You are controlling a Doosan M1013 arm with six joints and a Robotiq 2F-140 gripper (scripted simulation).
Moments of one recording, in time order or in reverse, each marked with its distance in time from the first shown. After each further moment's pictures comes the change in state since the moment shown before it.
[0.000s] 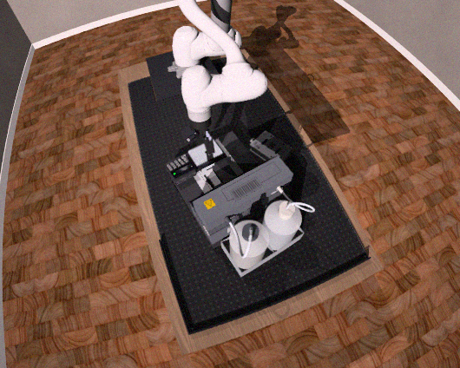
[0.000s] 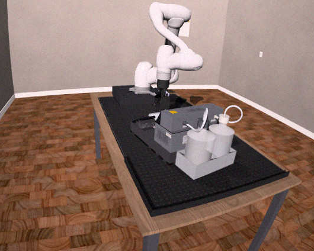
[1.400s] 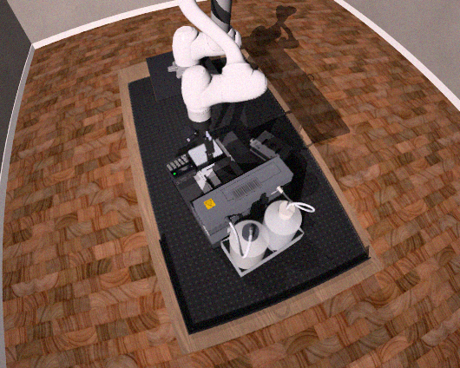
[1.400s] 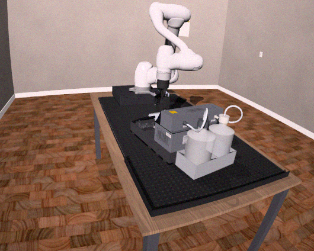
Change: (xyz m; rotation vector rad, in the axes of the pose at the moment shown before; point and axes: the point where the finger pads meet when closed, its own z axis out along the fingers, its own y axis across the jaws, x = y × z) arm 0.000 0.001 0.001 0.000 0.000 0.000
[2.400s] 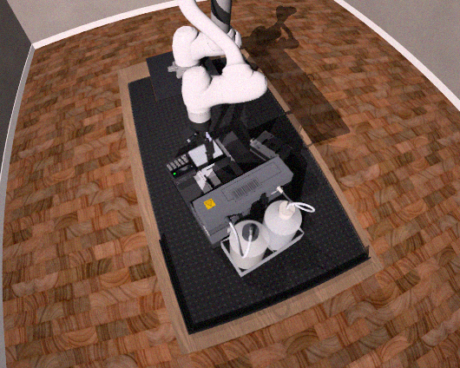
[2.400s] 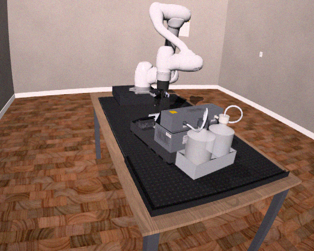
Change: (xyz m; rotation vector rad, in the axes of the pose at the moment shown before) arm 0.000 0.000 0.005 0.000 0.000 0.000
